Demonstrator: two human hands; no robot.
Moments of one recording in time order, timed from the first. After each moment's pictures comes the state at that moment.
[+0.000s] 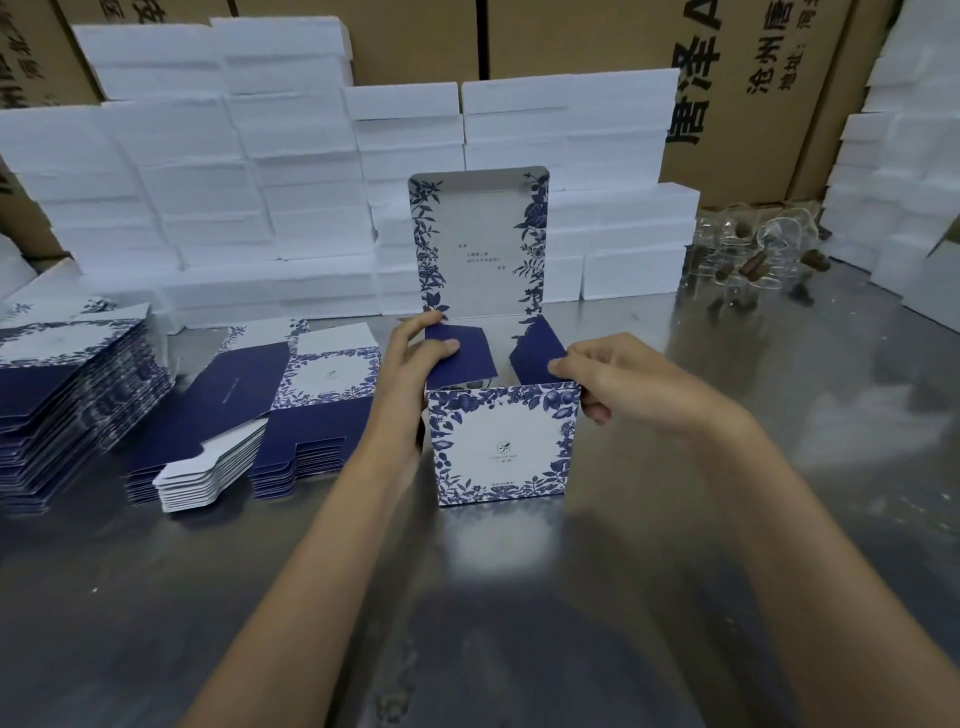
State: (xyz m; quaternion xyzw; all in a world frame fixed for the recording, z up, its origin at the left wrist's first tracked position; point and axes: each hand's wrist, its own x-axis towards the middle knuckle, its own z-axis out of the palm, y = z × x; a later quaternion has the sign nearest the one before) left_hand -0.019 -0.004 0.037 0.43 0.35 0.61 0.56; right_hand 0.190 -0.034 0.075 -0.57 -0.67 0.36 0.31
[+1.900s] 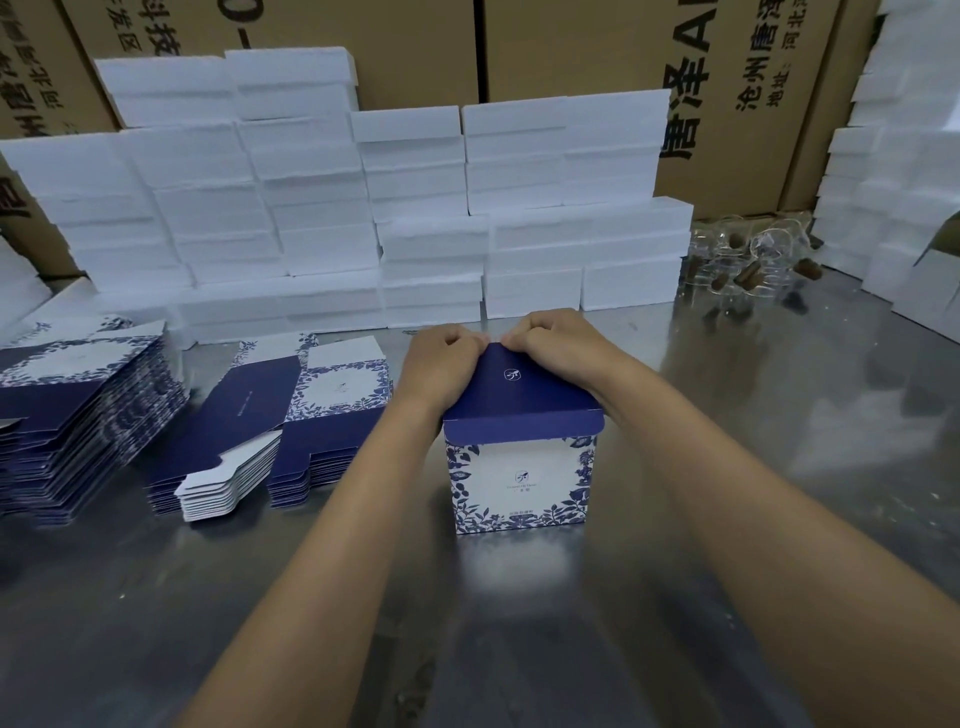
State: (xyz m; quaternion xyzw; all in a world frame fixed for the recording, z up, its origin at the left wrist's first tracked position) left_hand -0.001 0.001 0.086 0.56 0.58 0.45 0.39; right_hand 0.144 0.008 0.091 -0.59 -0.60 0.38 0.39
